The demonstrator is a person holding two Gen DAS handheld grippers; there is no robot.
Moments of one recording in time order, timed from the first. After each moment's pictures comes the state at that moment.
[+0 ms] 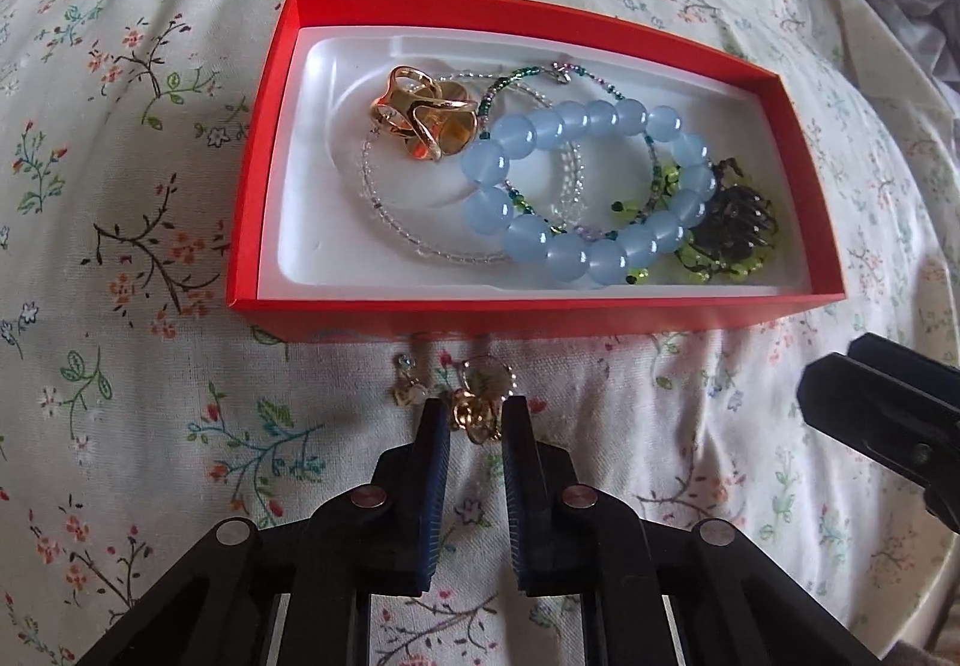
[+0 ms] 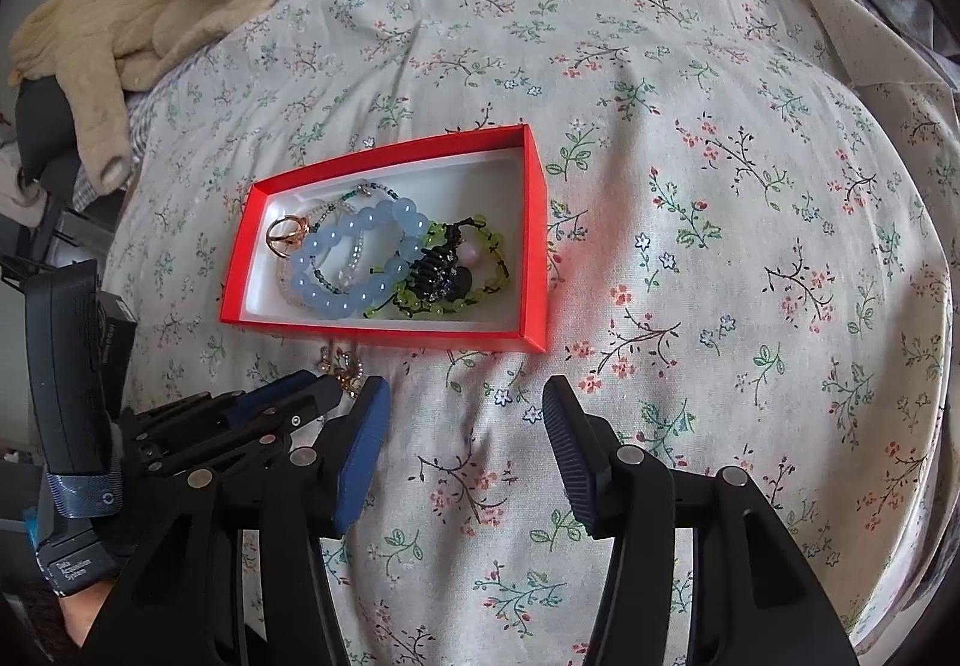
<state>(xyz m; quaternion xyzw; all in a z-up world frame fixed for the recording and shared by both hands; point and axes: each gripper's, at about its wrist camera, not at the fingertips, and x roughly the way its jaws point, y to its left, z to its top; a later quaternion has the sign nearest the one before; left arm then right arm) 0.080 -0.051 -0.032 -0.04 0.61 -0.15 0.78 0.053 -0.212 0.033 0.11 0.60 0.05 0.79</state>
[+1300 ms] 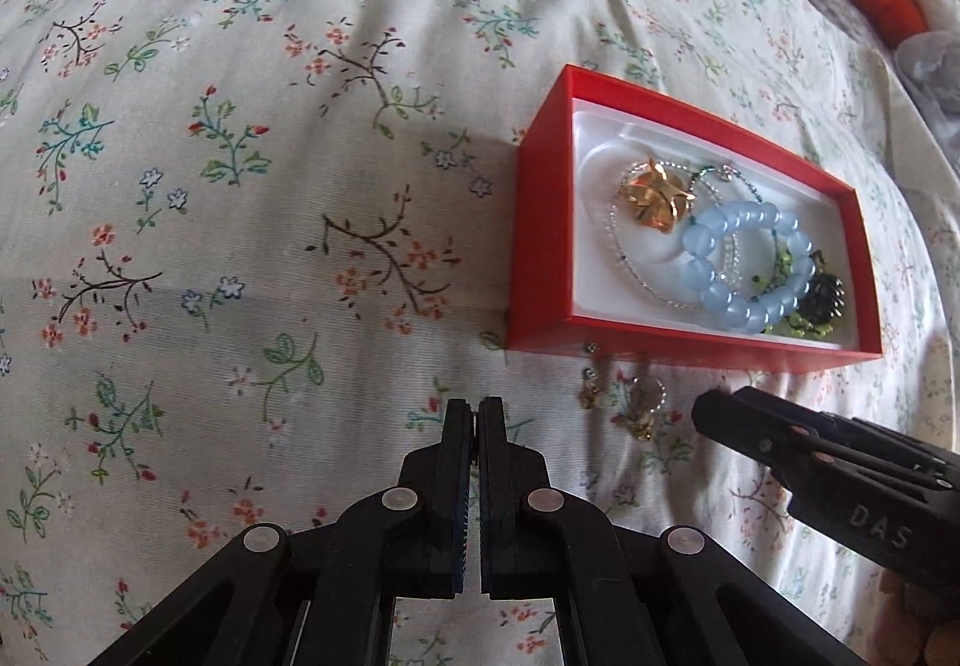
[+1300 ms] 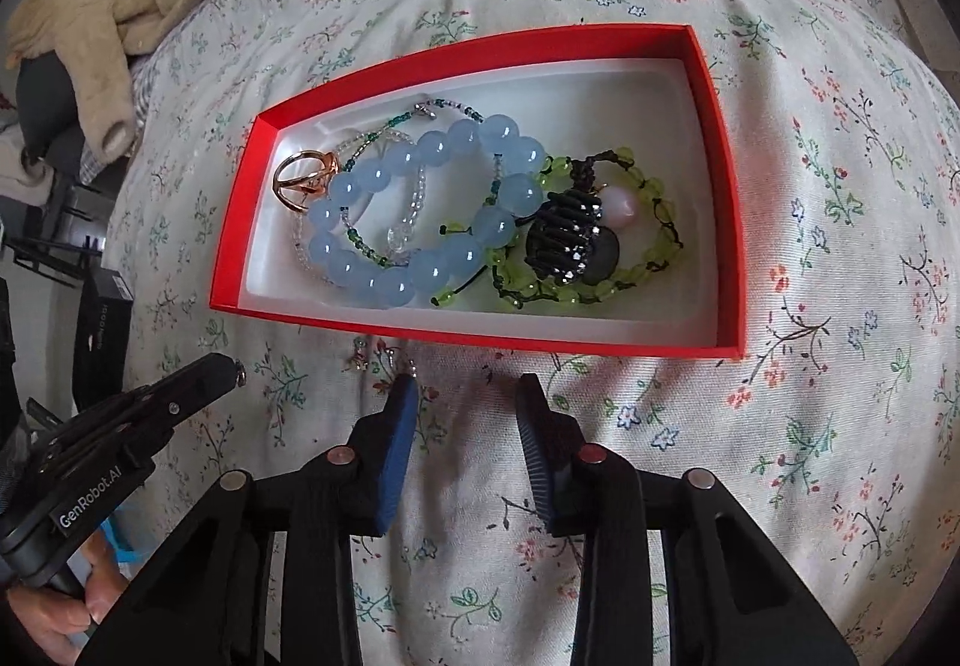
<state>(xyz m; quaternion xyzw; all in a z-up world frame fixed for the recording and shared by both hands) 0.079 0.040 -0.015 -0.10 0.60 -0.11 0.79 0.078 -0.163 -0.023 0.12 0.63 0.09 0.76</state>
